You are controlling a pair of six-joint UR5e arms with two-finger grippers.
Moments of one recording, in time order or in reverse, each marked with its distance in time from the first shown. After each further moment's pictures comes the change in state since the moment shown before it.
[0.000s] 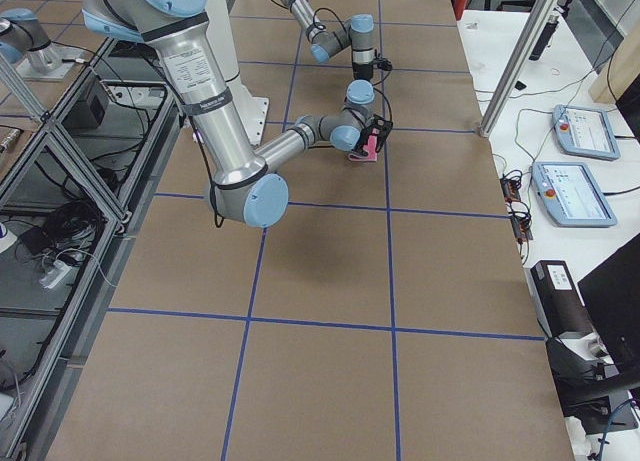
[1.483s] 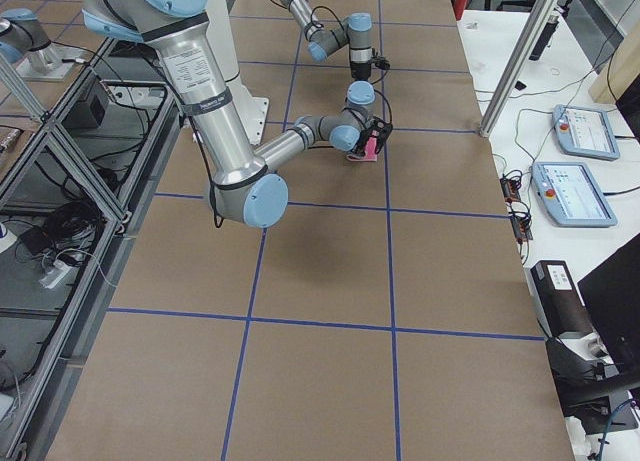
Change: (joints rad) left arm 0.008 0.008 -0.026 0.027 0.002 0.001; right arm -0.001 -0.002 0.000 -0.038 0.000 -0.004
